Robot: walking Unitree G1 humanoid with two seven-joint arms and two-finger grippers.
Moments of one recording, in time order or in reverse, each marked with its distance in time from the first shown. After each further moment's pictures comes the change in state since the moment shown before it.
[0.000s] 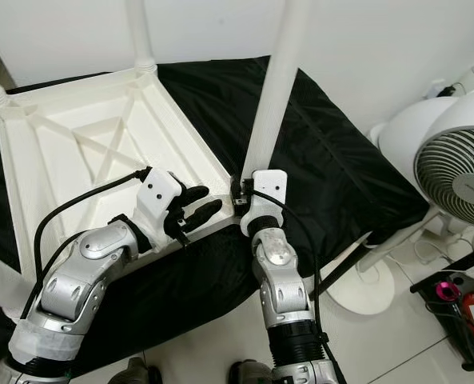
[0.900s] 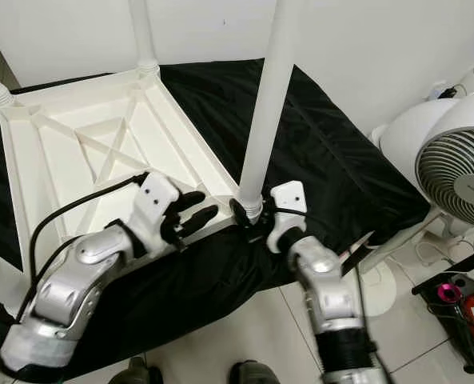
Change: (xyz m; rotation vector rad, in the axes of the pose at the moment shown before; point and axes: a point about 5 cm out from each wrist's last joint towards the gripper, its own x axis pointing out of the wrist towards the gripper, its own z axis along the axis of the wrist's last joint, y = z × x) left arm -0.016 -0.001 -0.014 0.008 0.068 -0.054; right arm -0.013 -0.056 -0.003 -0.141 0.057 0.400
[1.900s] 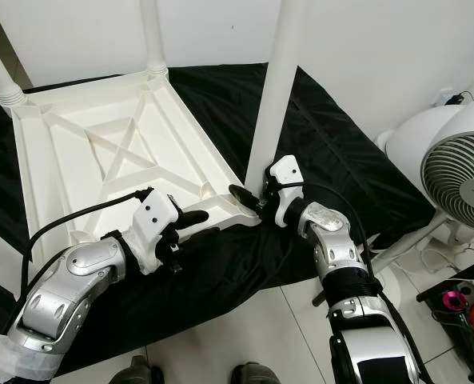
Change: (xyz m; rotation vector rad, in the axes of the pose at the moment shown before) left arm -0.004 -0.010 0.002 0.025 0.016 -0.066; right arm 0.034 -0.024 0.002 -0.075 -0.003 0.228
